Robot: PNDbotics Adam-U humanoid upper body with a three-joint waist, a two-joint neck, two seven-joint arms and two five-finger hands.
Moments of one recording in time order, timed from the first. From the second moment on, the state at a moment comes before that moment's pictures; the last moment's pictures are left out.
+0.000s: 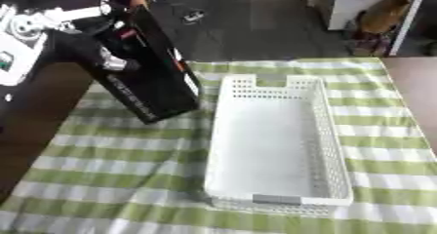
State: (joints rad) left arm -0.82 0.77 -0.10 -1.23 -0.42 -0.25 -0.62; right arm -0.22 -0.36 -0.15 -1.88 -0.09 -0.26 -0.03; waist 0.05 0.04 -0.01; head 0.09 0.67
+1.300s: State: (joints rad) left arm -1.12 0.58 -0.25 -1.39 -0.53 -0.33 -0.71; right arm -0.21 -0.36 -0.15 -1.88 -0.09 -0.27 -0.02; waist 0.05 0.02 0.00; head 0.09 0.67
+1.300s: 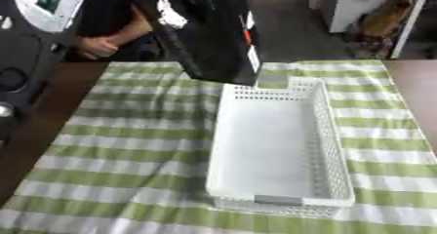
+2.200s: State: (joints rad) left arm -1.13 0.40 -0.39 -1.33 -0.57 -0.37 -0.73; right arm -0.21 -0.35 -0.14 -1.88 -0.11 -0.26 0.00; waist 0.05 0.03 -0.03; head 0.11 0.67
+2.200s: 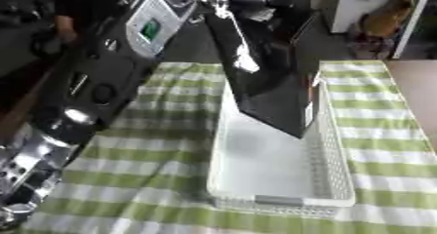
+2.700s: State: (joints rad) left arm -1.11 0.35 -0.42 -1.25 -0.66 -0.40 -0.70; right arm -0.22 -0.34 -0.13 -1.88 -0.11 -0.26 0.00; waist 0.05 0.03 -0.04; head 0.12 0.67
